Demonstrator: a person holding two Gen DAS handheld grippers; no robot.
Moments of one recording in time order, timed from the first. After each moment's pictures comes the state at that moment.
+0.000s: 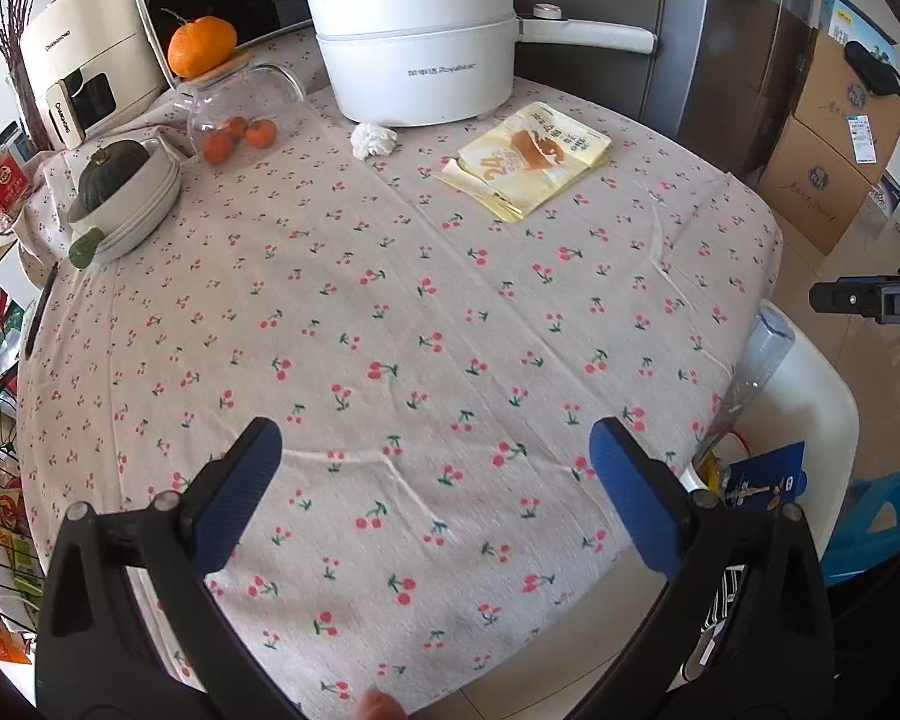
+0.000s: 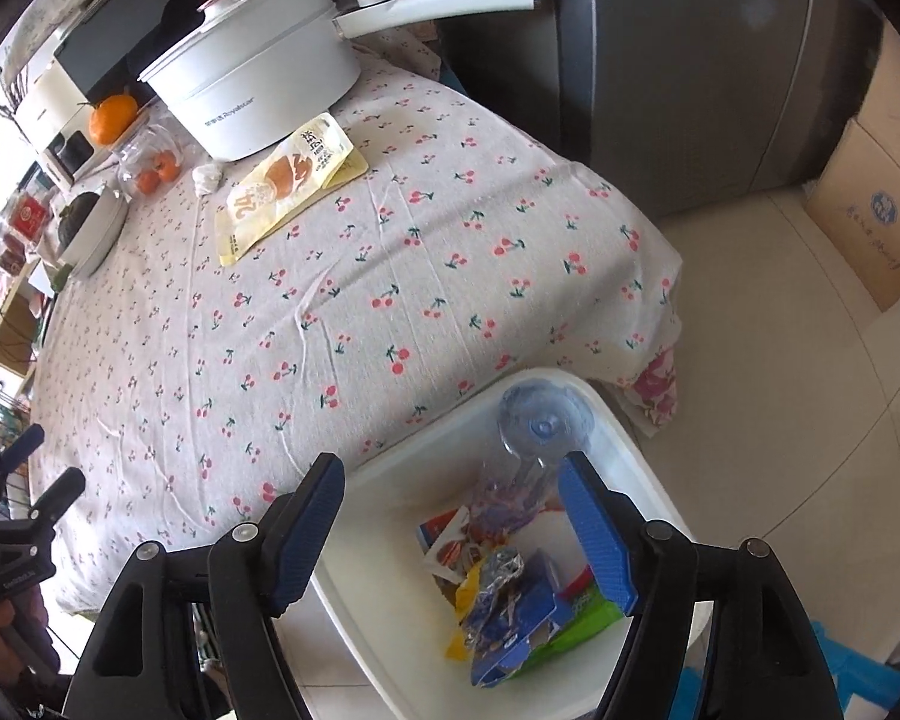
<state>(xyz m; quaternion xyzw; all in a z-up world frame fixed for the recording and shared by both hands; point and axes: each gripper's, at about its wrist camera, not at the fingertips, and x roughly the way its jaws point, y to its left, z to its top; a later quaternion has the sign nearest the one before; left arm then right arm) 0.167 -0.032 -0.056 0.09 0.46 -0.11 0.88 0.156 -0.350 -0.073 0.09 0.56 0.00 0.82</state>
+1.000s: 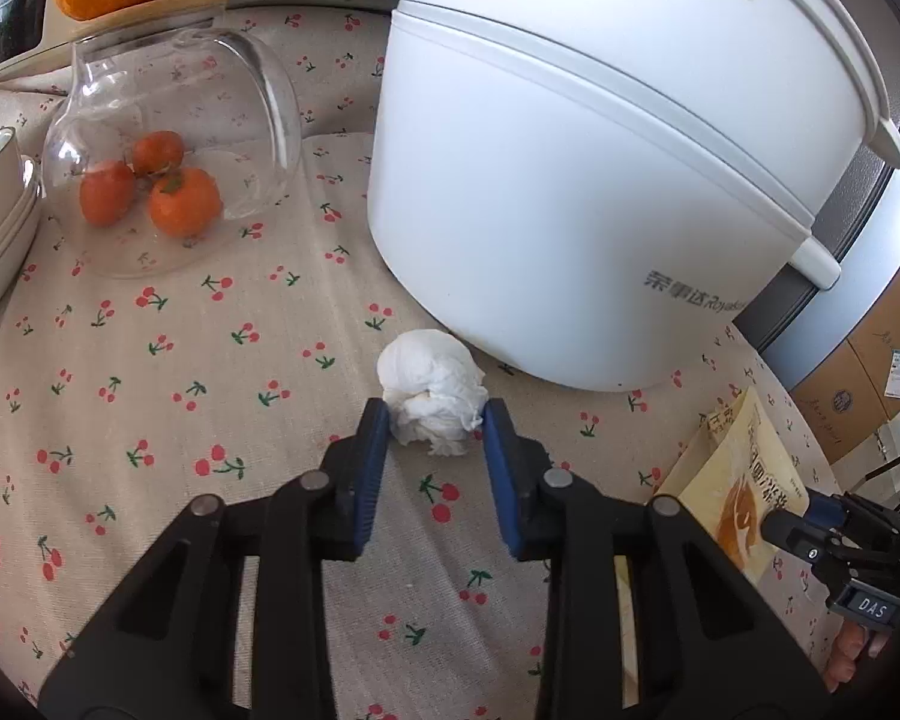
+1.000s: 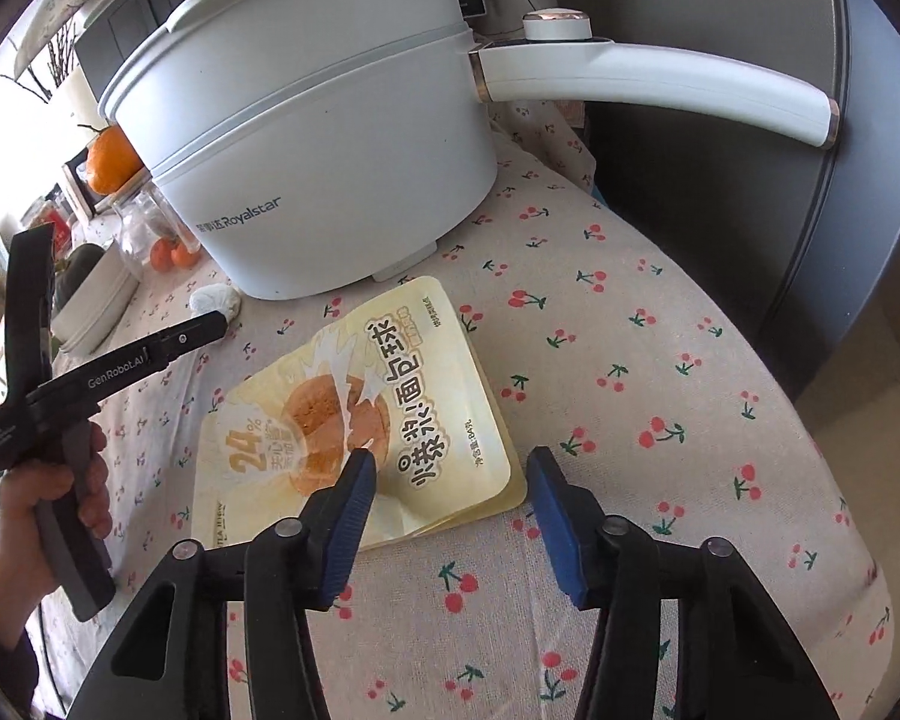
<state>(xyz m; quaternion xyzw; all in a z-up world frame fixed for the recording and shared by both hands) 0.427 -0.024 -0.127 -0.10 0.41 -0.11 0.90 0.366 -0.287 -0.129 0.06 0.46 0.10 0.88</state>
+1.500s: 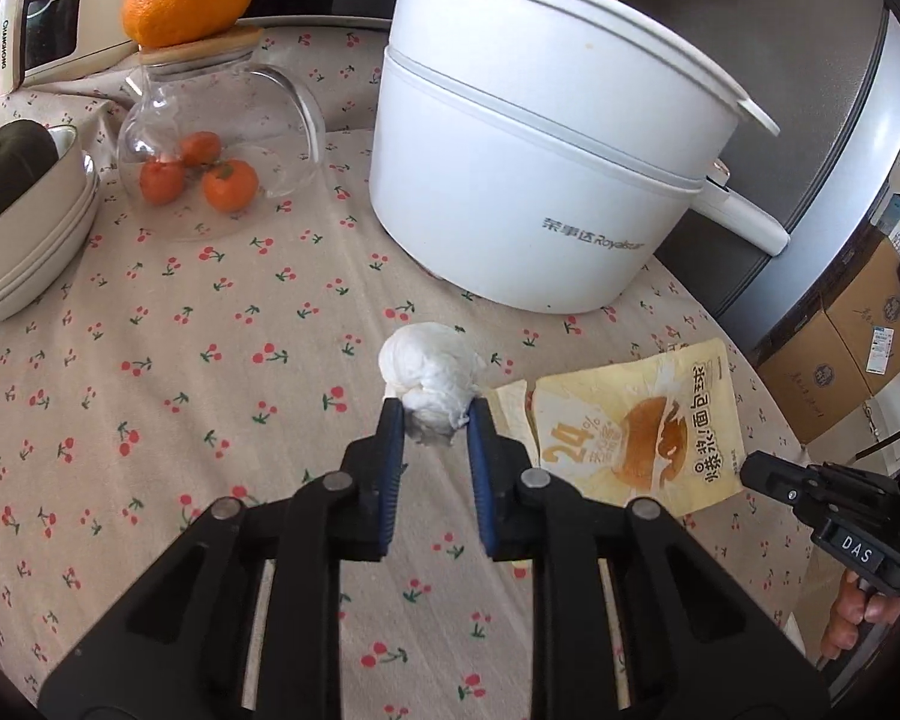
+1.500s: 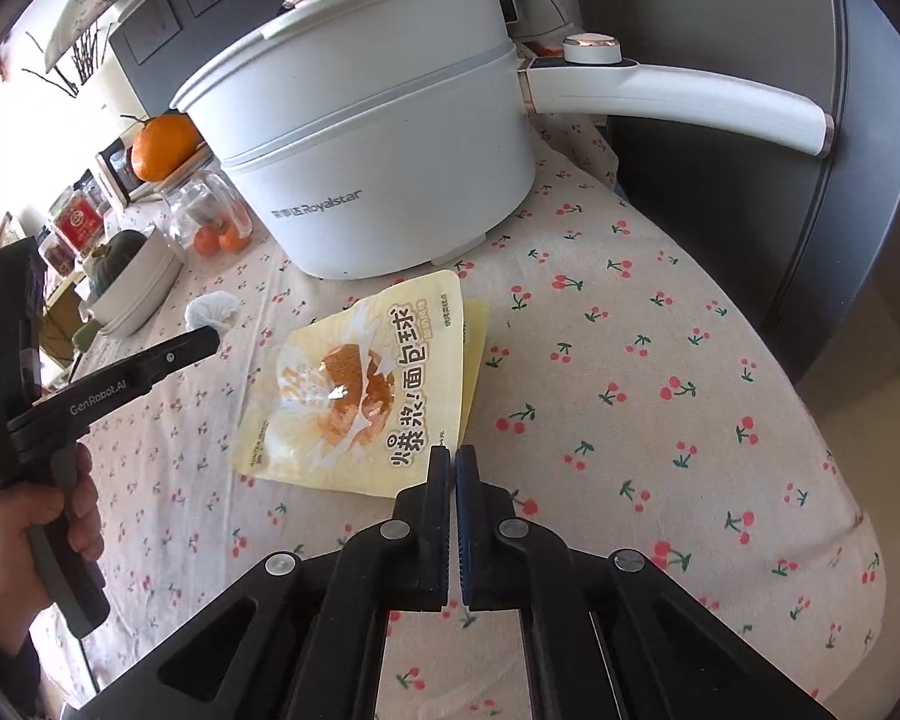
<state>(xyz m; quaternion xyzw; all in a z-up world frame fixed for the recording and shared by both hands) 0.352 -0.008 -0.088 -0.09 0.43 -0.11 0.89 0.332 -0.274 -0.099 0.07 0.48 0.12 0.87</state>
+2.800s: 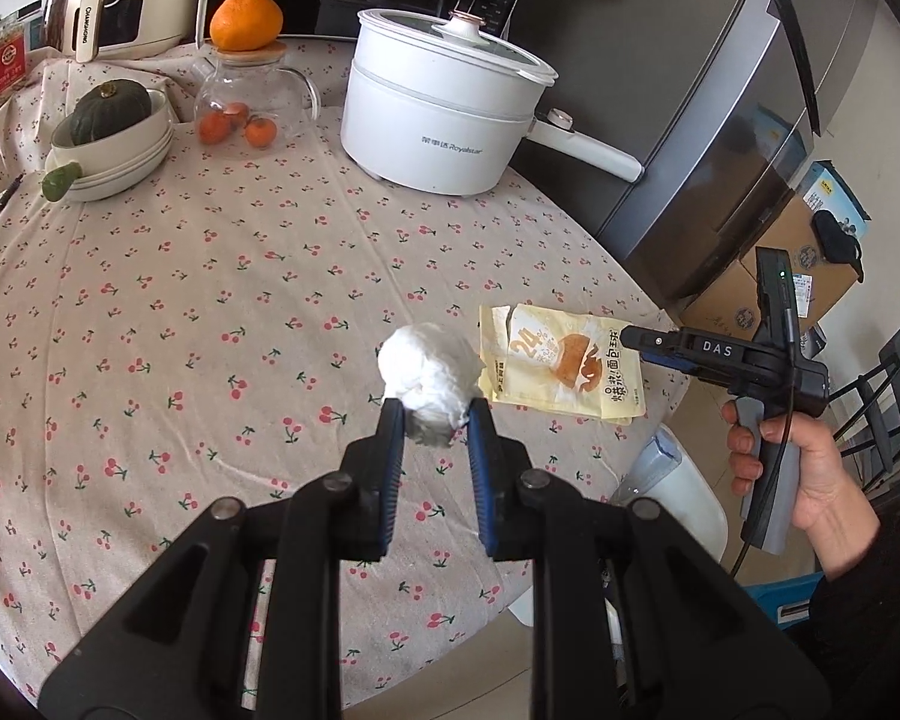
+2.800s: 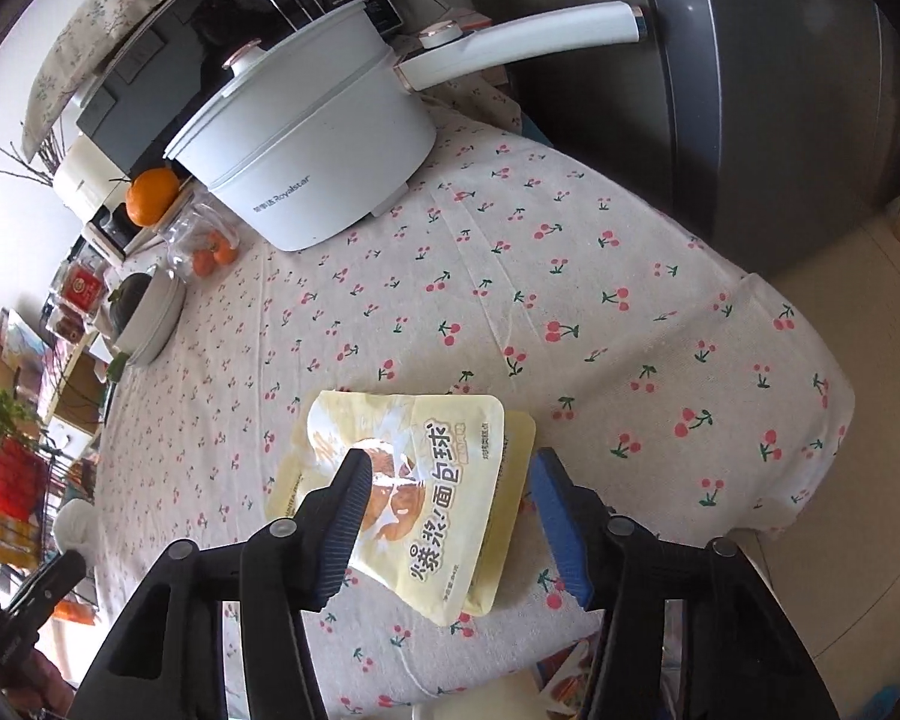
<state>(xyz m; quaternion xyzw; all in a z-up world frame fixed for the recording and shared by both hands) 0.168 0.007 -0.034 -0.11 0.44 -0.16 0.88 0.249 -0.324 -0.091 0.19 0.51 0.07 0.84</state>
